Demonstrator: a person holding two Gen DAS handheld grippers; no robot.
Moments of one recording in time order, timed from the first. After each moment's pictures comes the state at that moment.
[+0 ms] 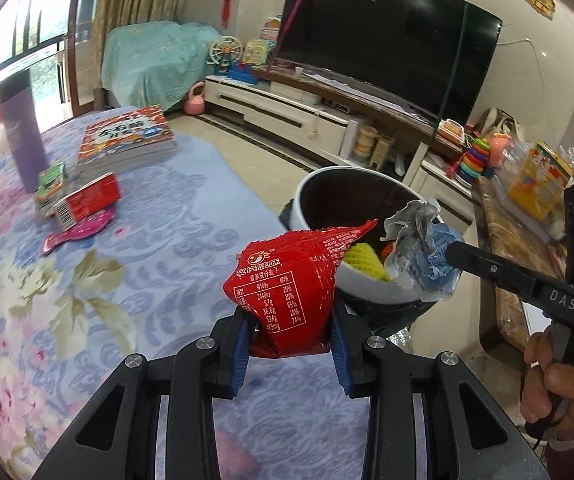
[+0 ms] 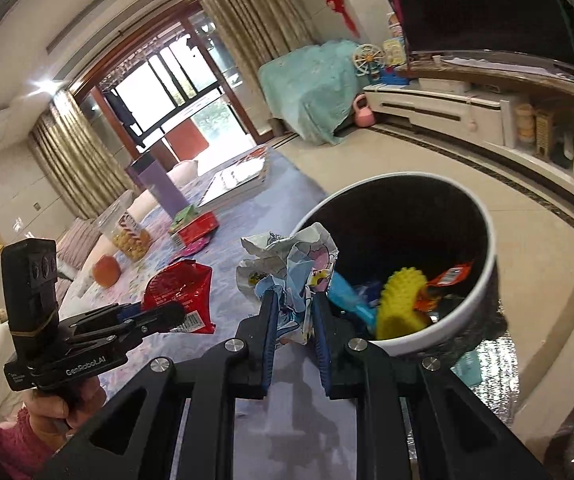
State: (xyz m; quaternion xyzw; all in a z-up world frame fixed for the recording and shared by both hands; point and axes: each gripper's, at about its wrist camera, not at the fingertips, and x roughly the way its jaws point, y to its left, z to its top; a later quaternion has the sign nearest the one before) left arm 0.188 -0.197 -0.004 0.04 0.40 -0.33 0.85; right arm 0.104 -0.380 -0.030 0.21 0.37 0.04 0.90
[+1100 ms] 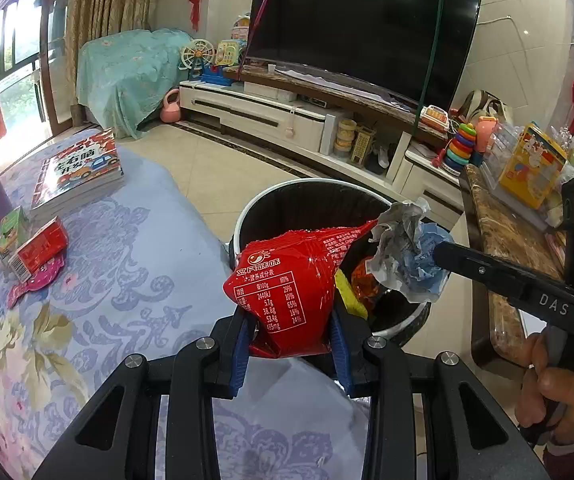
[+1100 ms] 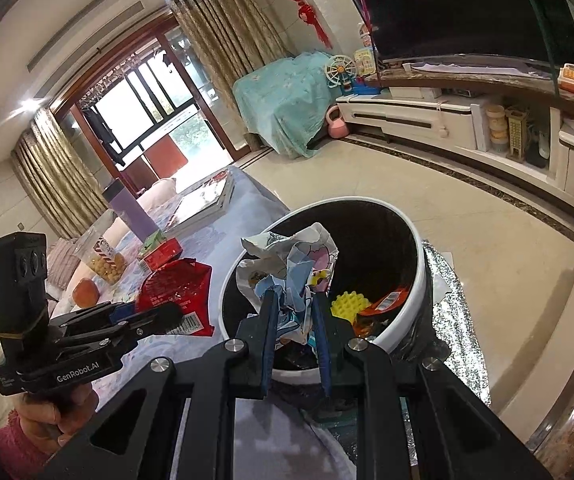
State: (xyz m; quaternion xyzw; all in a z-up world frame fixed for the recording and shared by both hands) left arm 0.206 -0.265 0.000 0.07 0.39 -0.36 0.85; right arm 0.102 -0.424 -0.028 0.21 0.36 0.00 0.91
